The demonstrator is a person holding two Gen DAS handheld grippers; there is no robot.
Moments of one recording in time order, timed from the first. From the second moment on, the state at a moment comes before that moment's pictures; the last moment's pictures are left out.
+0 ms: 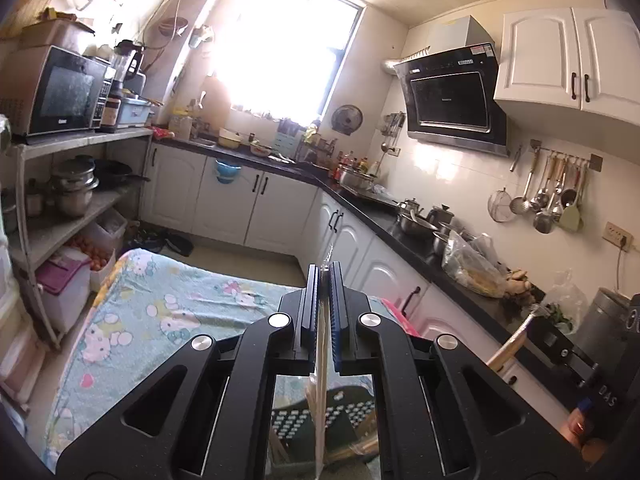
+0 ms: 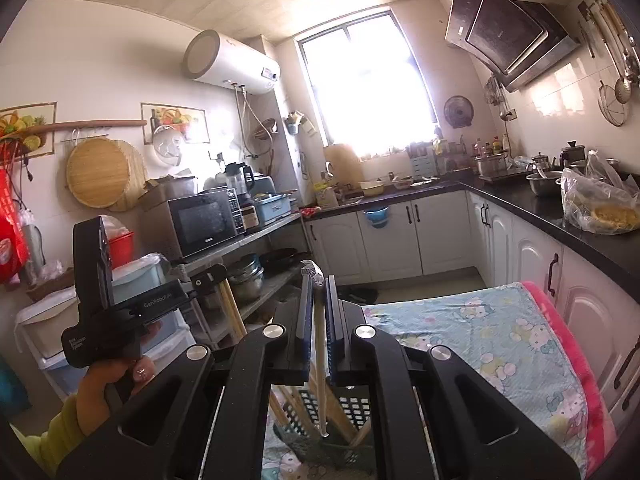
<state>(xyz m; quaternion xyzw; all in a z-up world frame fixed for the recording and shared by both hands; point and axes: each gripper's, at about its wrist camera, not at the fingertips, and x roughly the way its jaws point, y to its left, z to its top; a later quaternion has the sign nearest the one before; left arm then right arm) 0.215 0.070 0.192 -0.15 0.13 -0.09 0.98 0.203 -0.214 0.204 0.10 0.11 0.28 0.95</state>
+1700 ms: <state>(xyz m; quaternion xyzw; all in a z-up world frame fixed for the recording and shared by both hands) 0.217 0.050 0.100 -0.12 0.19 -0.06 0.97 0.232 -0.192 0.121 0.06 0.19 0.24 0.95</state>
